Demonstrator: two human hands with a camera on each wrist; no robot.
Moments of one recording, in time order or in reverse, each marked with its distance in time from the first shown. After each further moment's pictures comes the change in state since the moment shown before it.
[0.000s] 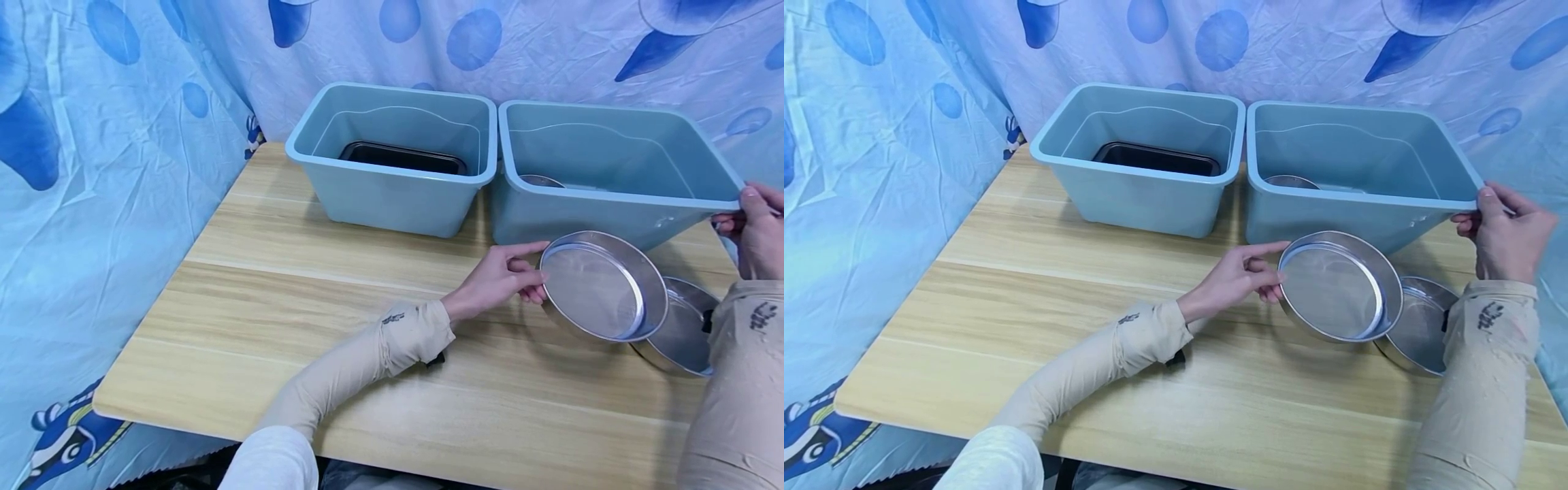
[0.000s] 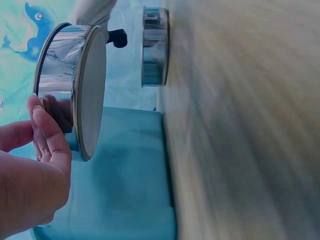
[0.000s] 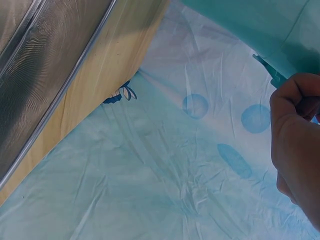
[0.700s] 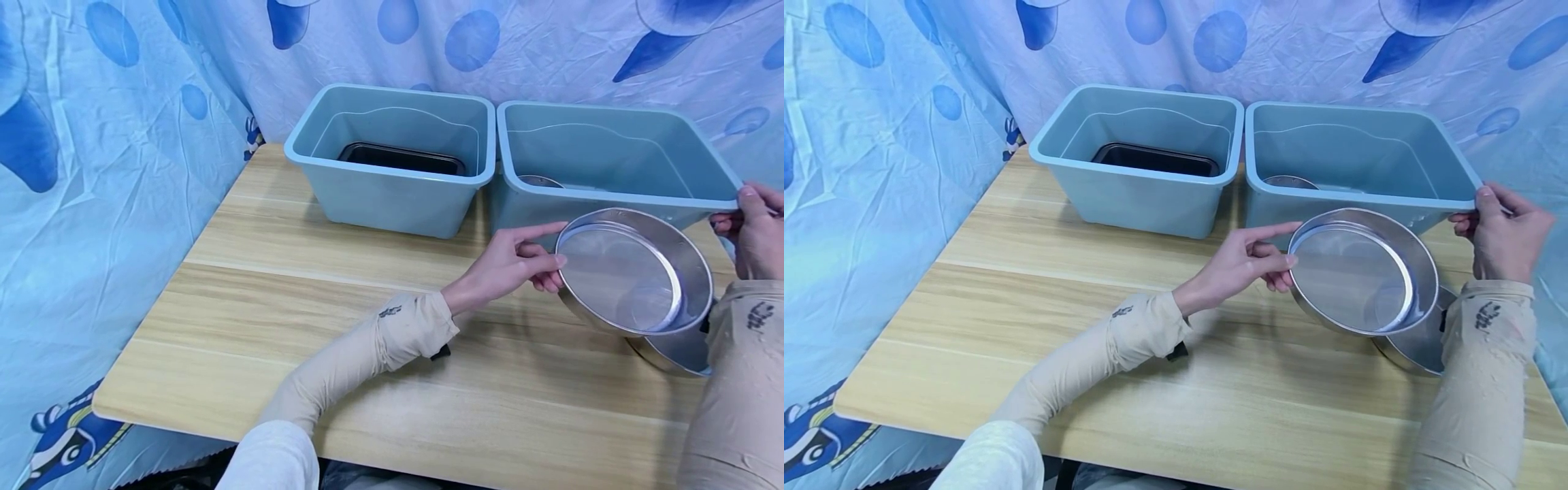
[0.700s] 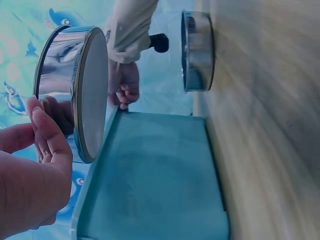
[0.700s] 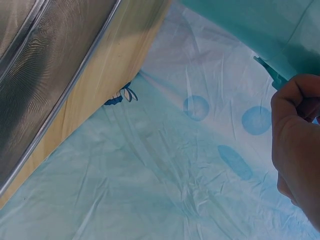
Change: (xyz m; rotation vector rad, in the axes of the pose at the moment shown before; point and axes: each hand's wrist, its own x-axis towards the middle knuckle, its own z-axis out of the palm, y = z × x) left_hand -0.001 0.039 0.007 -0.087 -0.040 0.061; right_hand 0.003 -0.001 0.001 0.096 0.020 0.029
